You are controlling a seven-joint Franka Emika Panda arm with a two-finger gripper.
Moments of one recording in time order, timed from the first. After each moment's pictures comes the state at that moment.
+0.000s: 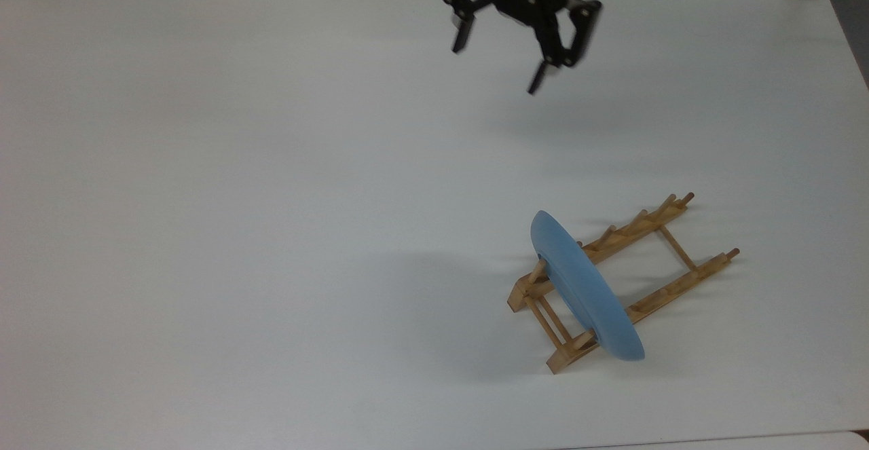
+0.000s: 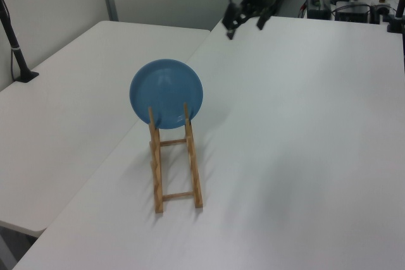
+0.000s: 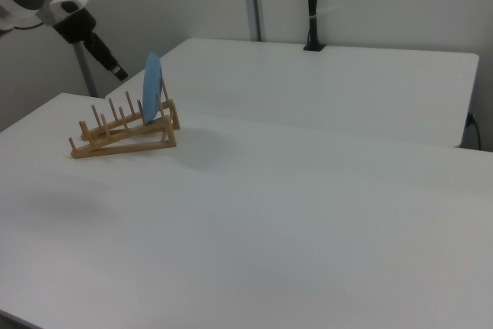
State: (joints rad) arm 0.13 0.14 0.27 -1.53 -0.42 1.91 1.04
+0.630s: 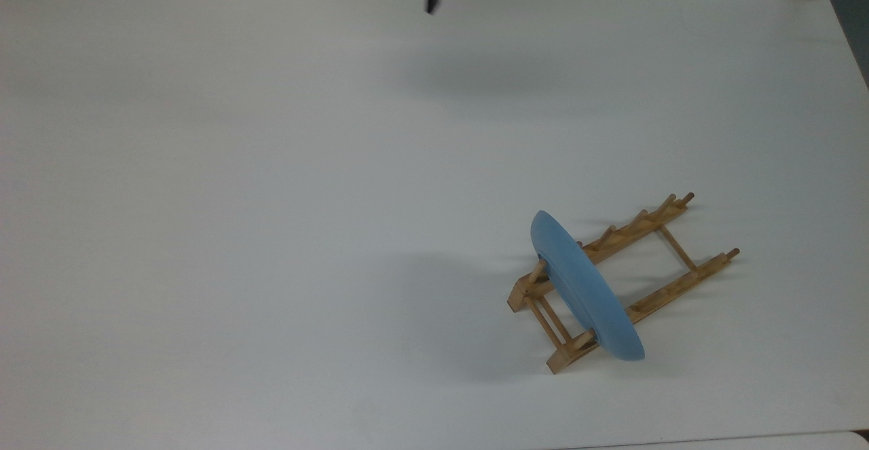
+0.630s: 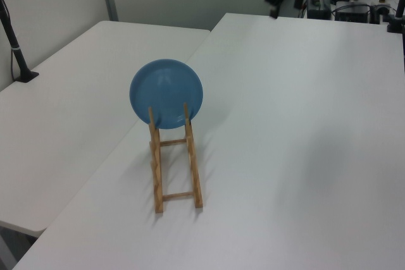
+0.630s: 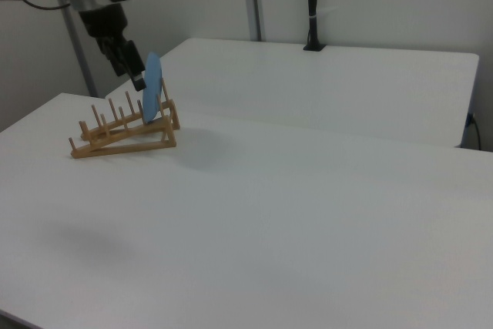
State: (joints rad) arm 0.11 -0.01 0.01 -1.58 -0.04 1.70 0.53
